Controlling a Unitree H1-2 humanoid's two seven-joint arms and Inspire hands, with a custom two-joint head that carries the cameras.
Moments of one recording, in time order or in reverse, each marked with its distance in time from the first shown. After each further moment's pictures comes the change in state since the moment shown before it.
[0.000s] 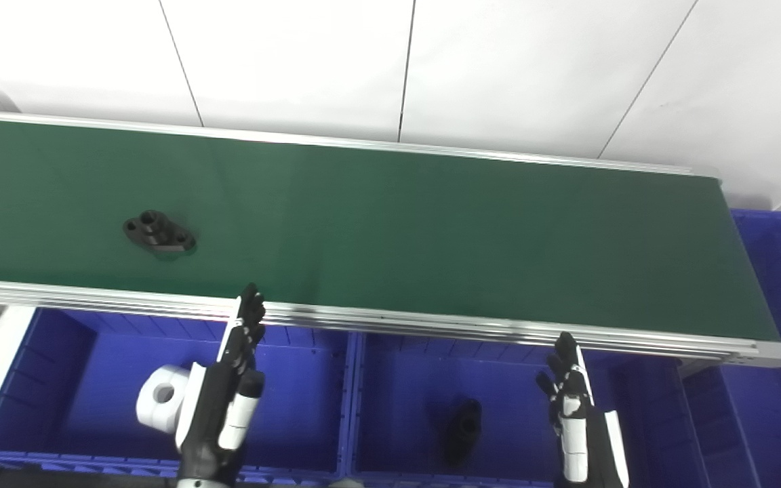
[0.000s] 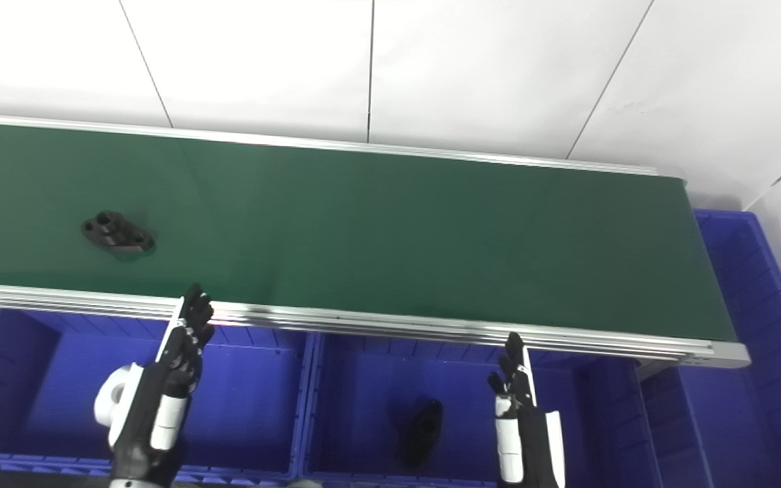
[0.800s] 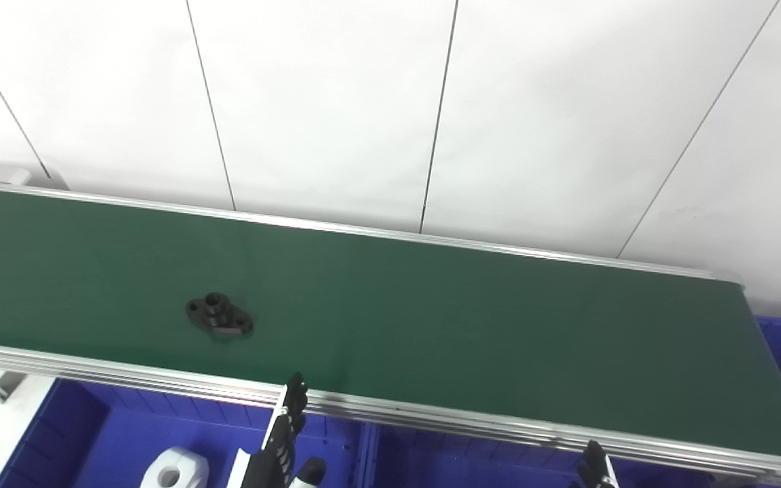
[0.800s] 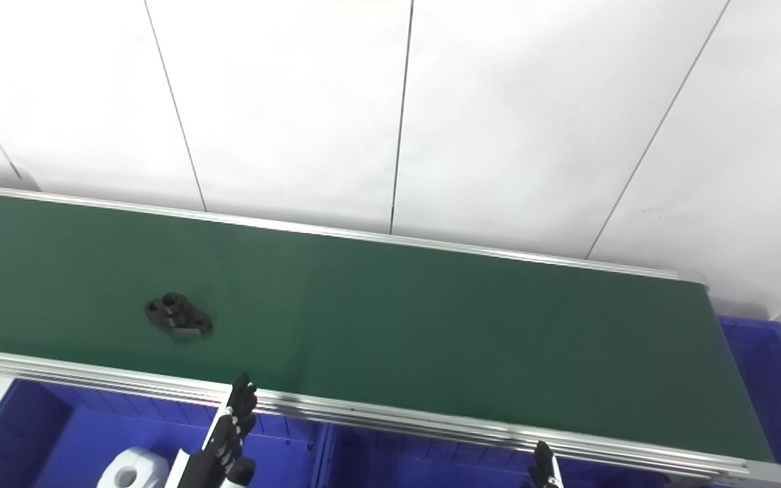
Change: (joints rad) left arm -0.026 -0.049 -0.036 0.099 -0.001 -0.052 0.039; right arm -0.071 -0.076 -0.048 0.124 0.030 -0.087 0.064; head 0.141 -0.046
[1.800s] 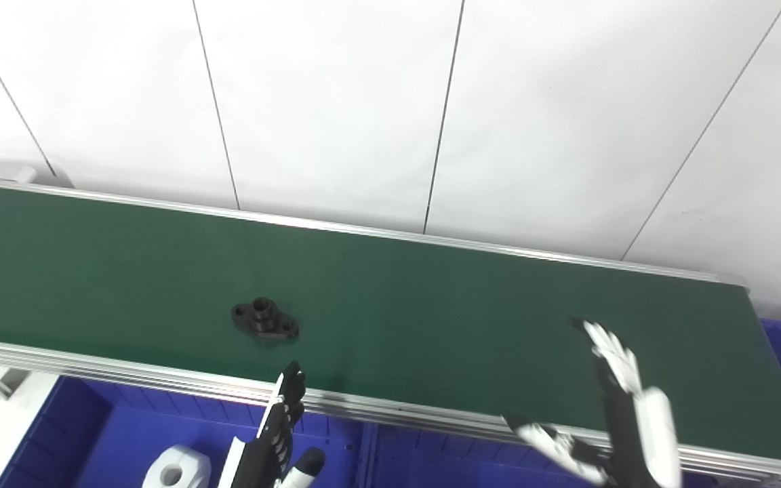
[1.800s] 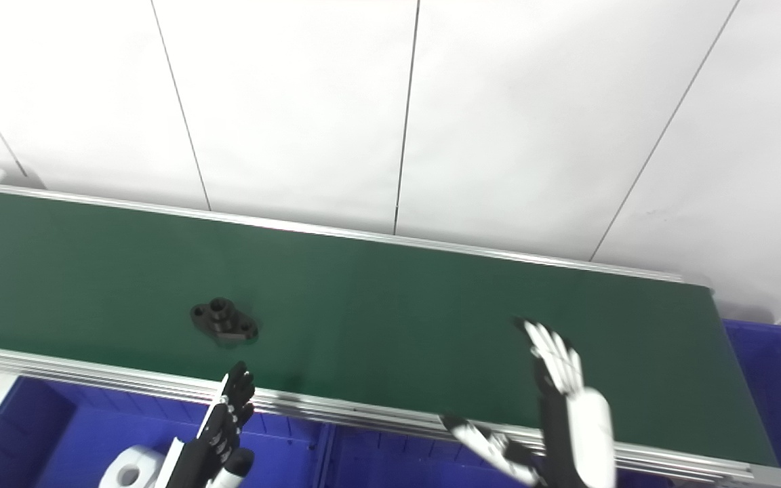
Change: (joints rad) left arm -0.016 0.033 -0.003 -0.078 -0.033 0.054 -0.003; right arm -0.310 0.041 -0.007 -0.314 -0.766 0.202 -0.006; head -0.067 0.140
